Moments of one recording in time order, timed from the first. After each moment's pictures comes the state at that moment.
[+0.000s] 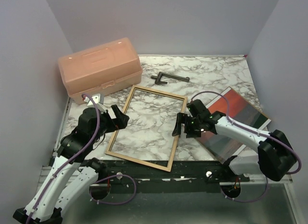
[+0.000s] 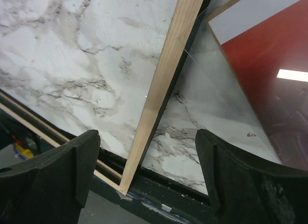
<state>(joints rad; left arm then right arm) -0.48 0.57 0.80 -0.73 -0.09 -0.62 0.62 1.29 0.73 -0.46 -0.22 0.71</state>
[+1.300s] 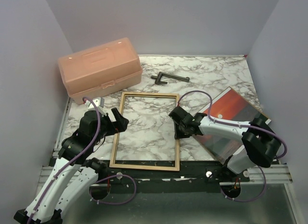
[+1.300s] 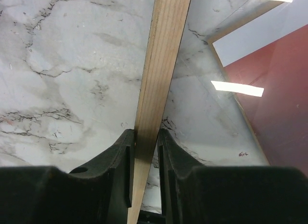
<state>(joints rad) -0.48 0.53 0.75 -0.75 -0.10 -0.64 0.88 1.51 0.83 -0.50 0.17 0.72</state>
